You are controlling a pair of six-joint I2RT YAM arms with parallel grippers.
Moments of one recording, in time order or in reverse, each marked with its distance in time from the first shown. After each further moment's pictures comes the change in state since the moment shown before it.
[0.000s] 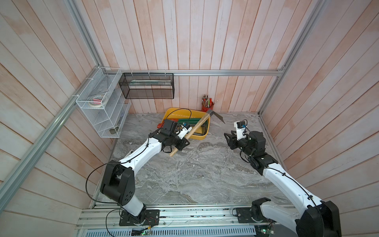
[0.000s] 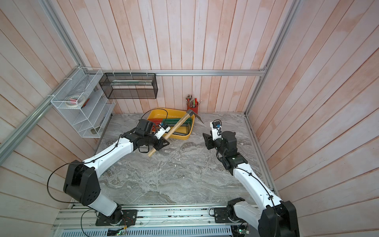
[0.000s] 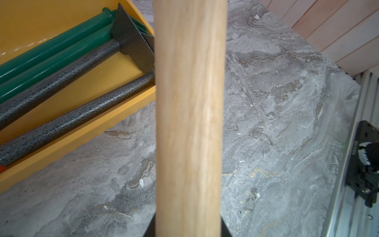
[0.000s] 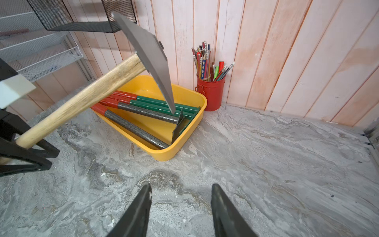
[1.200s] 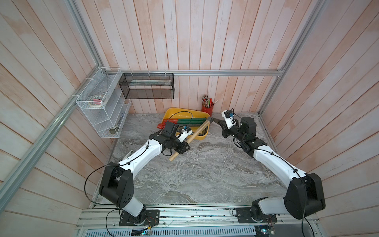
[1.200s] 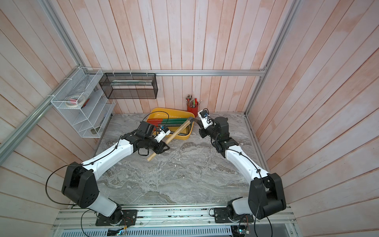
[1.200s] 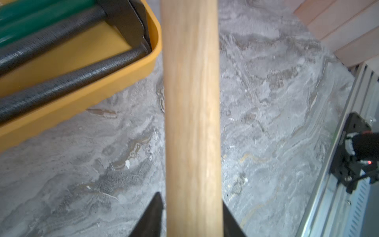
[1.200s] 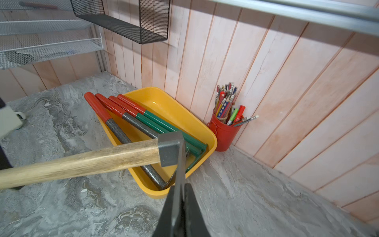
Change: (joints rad) left arm -0.027 -0.039 -0.023 -0.045 -0.039 -0.043; right arm 0.034 0.286 0.297 -0.022 -0.077 -0.229
